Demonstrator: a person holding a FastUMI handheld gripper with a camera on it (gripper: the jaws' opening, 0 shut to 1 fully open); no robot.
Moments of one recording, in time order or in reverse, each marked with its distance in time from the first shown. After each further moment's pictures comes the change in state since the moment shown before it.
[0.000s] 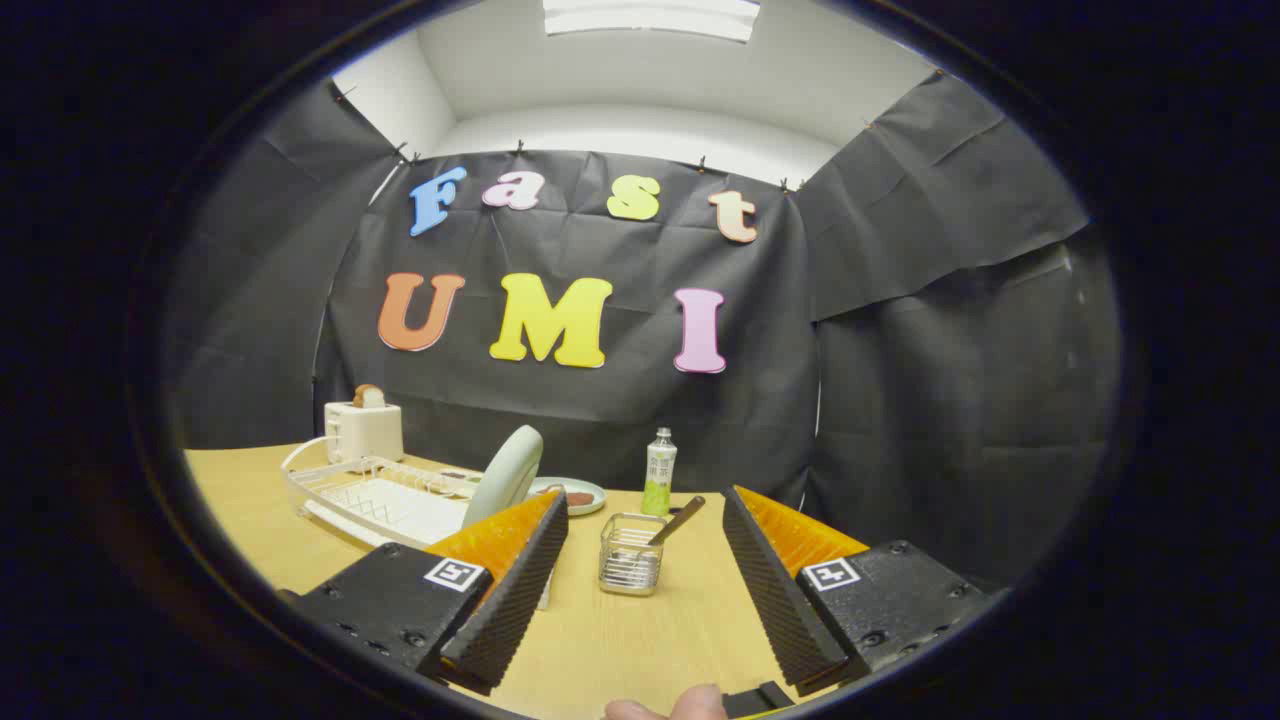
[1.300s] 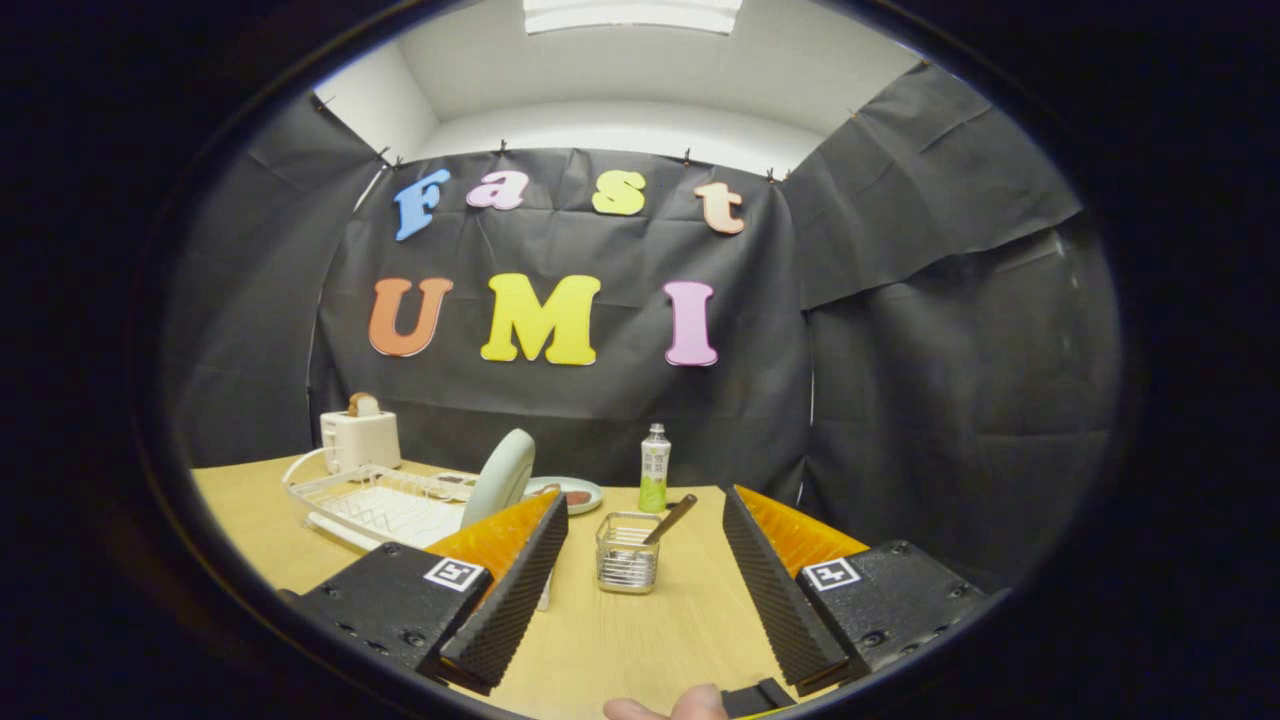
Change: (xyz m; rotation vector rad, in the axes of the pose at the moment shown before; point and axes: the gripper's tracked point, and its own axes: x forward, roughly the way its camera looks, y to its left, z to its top) arm -0.002 -0.014 0.008 0.056 0.029 -0.010
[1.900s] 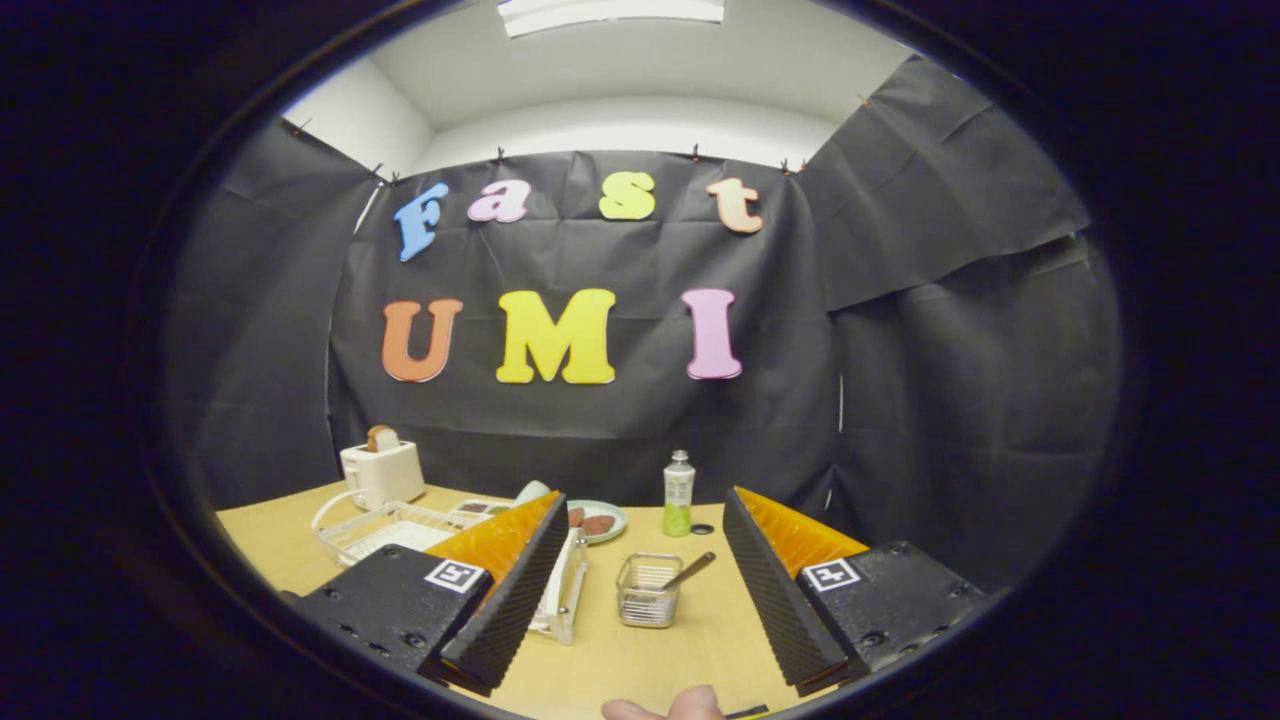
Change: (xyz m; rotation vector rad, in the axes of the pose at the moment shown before) arm 0.040 0.023 0.075 0.019 0.068 0.124
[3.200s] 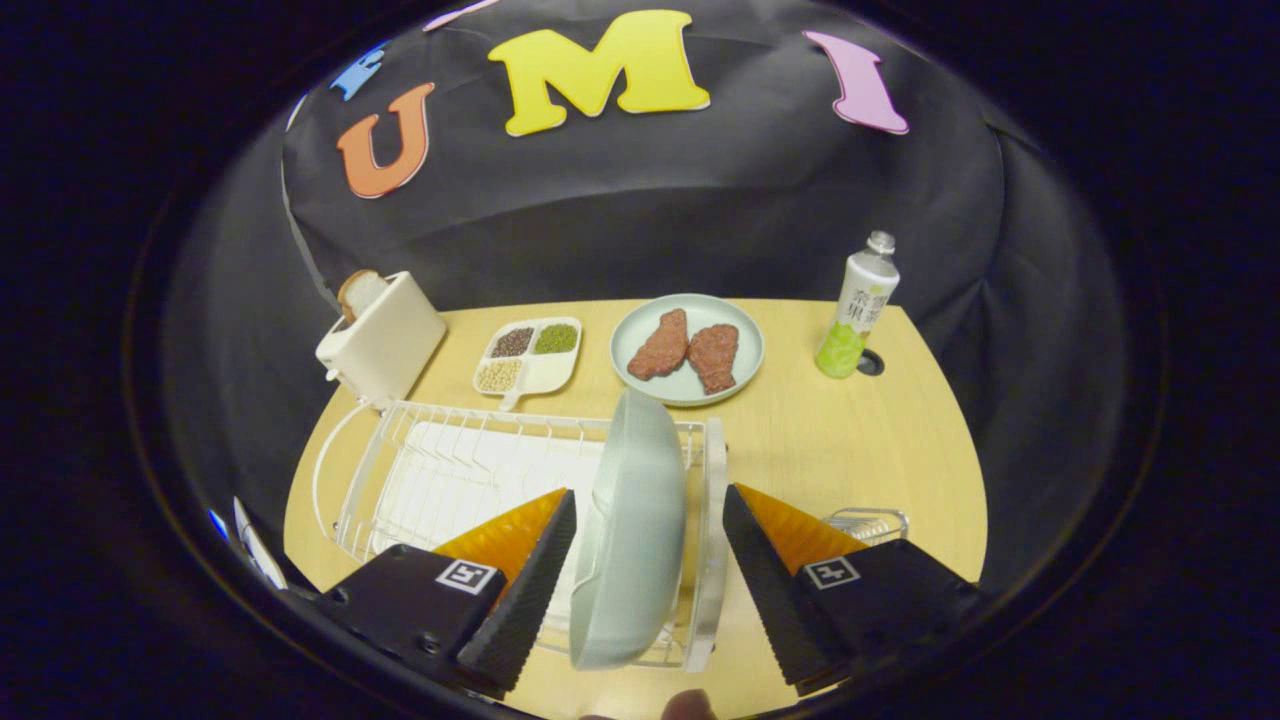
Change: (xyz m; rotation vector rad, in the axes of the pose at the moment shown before) arm 0.215 0.119 -0.098 0.045 0.908 0.110
